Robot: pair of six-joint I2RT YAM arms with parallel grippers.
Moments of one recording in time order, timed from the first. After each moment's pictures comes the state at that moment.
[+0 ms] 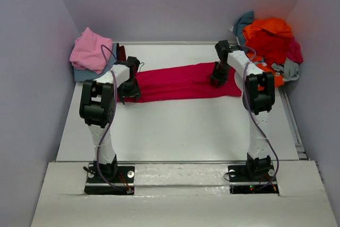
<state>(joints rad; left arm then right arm) -0.22 1.99 1.45 -0.92 -0.23 -0.51 0.20 2.27 1.96 -1.04 -0.02 0.56</state>
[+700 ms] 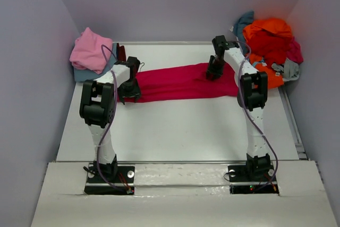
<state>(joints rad) -0.22 1.99 1.45 -0.93 -0.23 -0.51 0.20 2.43 2.22 -1.05 -0.07 0.54</state>
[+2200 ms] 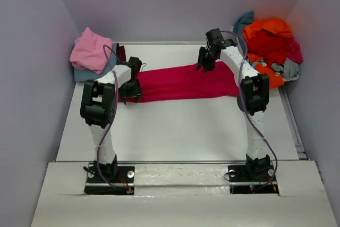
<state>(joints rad) -0.24 1.99 1.45 -0.93 -0.23 -0.51 0.28 2.33 2.19 -0.88 -0.16 0.46</state>
